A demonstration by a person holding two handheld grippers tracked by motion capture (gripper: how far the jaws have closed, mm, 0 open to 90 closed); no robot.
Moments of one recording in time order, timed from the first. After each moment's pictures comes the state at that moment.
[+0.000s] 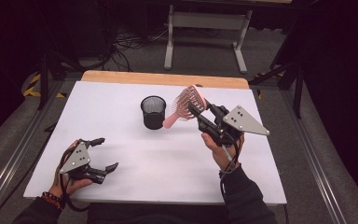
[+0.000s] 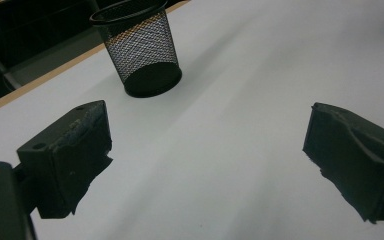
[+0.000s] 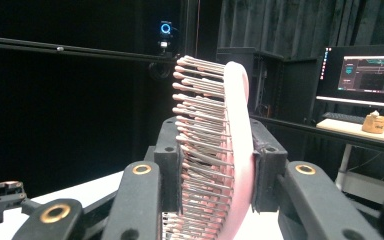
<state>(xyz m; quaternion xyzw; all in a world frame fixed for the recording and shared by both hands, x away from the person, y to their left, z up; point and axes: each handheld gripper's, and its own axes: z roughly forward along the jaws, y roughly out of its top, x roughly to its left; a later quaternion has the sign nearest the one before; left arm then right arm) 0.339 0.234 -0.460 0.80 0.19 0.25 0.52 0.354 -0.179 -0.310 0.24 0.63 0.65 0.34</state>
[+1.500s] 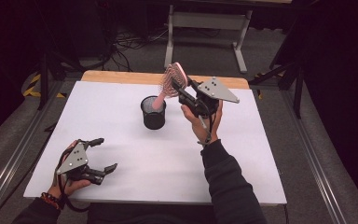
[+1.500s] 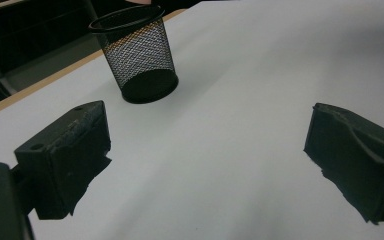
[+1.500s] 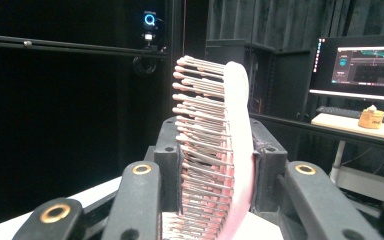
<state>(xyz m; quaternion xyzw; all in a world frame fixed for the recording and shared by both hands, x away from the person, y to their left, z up) 0.337 0.237 -0.459 0.79 0.18 0.24 0.54 0.425 -0.131 -0.298 0.26 0.63 0.64 0.34</state>
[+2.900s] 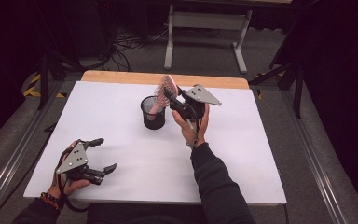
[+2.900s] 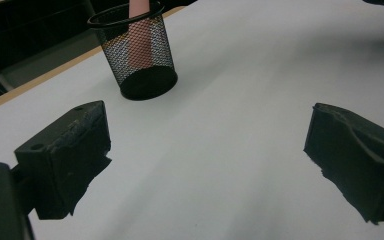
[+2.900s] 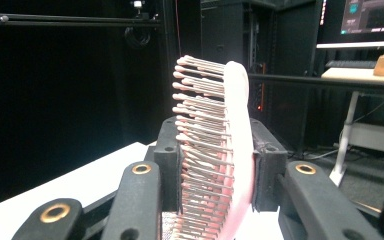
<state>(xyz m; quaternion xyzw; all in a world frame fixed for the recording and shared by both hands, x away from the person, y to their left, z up) 0.338 0.239 -0.460 0.79 0.19 0.24 0.53 0.455 -0.111 -0.354 0.32 0.64 0.63 0.30</state>
